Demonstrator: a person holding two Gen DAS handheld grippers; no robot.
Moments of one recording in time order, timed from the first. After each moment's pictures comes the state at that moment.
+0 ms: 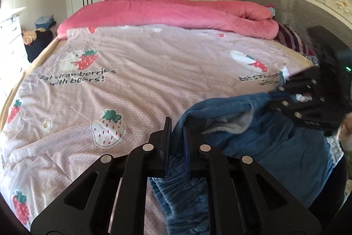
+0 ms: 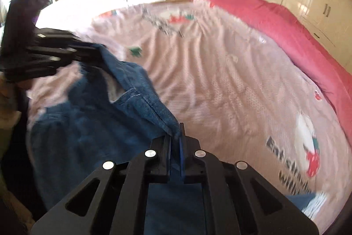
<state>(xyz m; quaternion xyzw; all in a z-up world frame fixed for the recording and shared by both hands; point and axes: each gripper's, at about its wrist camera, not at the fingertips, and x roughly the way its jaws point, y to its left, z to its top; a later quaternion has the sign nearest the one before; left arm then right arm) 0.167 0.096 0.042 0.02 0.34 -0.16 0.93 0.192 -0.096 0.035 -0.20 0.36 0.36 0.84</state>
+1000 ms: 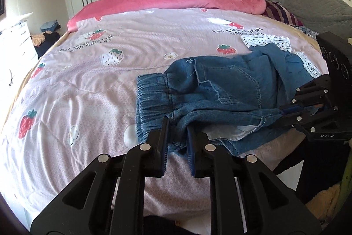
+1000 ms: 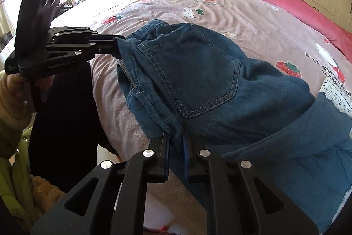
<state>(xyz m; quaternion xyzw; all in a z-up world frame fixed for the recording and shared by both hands) -0.010 0.091 -0.003 0.07 0.36 -0.14 0.92 0.004 -0.094 -0.031 -0.13 0.41 0.38 0.82</state>
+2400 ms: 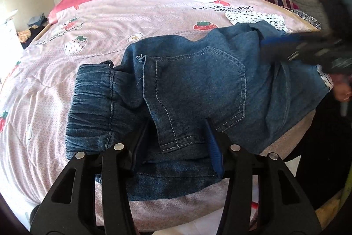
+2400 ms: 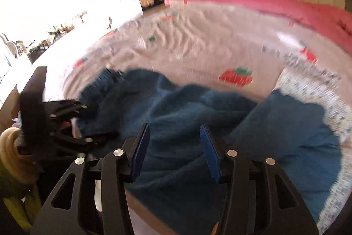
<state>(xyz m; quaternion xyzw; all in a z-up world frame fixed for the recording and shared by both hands) 0.008 0.027 -0.035 0.09 0.41 -0.17 0.89 0.074 -0.154 -0.022 -0.04 0.44 0.28 0.85</state>
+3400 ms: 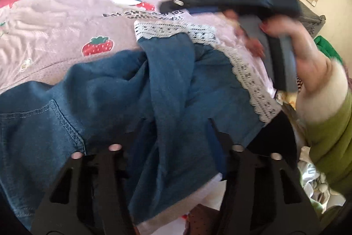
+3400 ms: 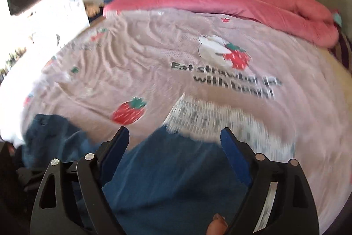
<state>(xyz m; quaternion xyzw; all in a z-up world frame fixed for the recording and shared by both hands) 0.040 -0.098 -0.029 0.00 0.43 -0.36 0.83 0.185 -0.257 0.033 -0.06 0.43 0.15 0.89</state>
